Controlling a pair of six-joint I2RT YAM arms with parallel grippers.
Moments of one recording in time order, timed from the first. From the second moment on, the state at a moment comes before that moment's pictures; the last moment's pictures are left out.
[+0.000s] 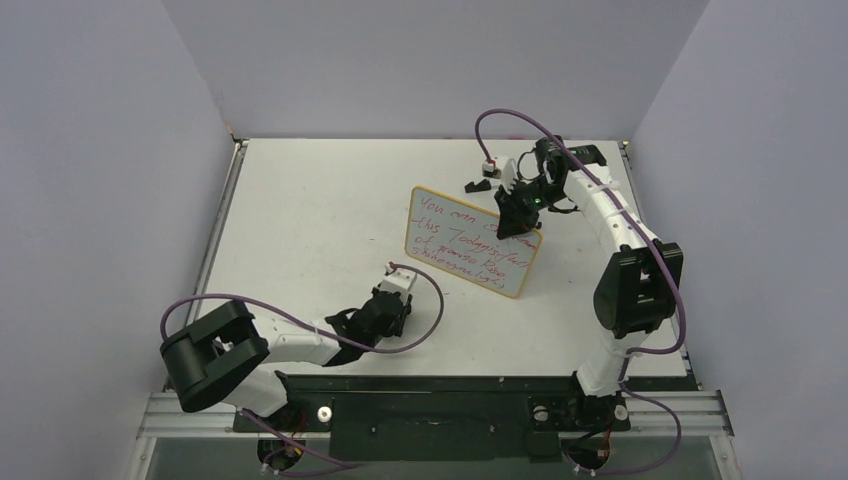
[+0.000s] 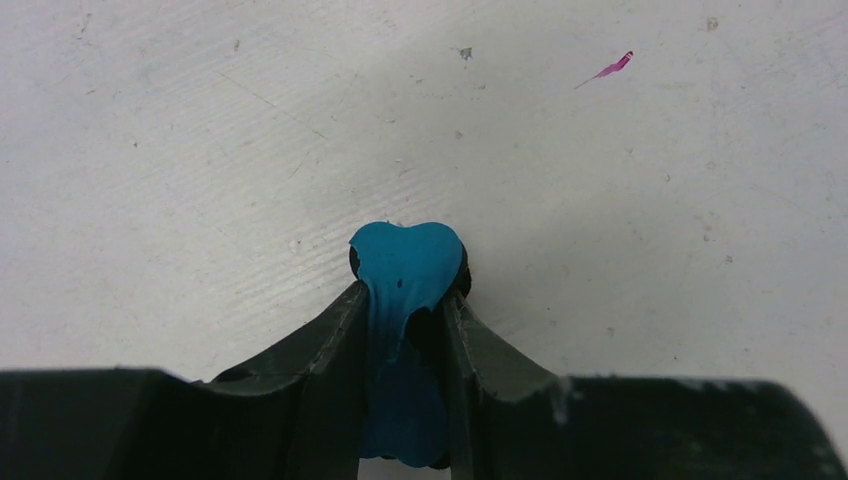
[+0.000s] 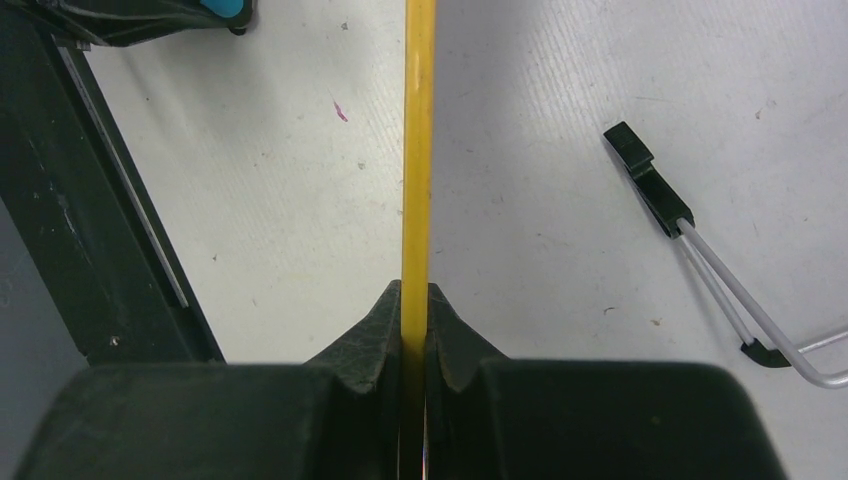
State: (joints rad) left arm -1.00 1.42 0.39 0.37 -0.44 -0.36; right arm 0.20 1.81 1.67 -1.20 -0.70 -0.78
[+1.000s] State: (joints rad) left arm -0.89 1.56 0.79 -0.25 -0.23 -0.40; right arm 0.20 1.81 1.67 -1.21 -0.71 -0.80
